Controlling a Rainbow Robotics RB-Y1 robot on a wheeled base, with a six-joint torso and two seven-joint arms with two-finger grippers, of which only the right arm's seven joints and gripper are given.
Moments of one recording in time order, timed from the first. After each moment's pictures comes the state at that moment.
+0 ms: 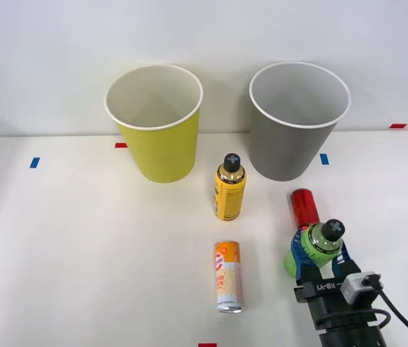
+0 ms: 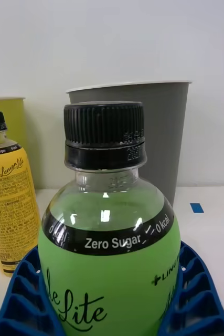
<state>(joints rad) 0.42 -0.41 0.52 -1.74 -0.64 -0.70 1.98</state>
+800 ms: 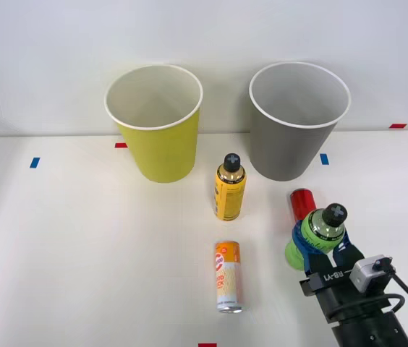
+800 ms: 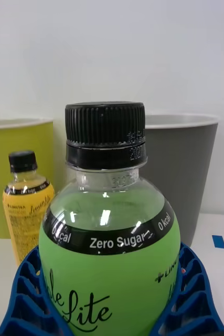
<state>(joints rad) 0.52 -0.43 0.37 -2.02 -0.35 -0.44 1.72</state>
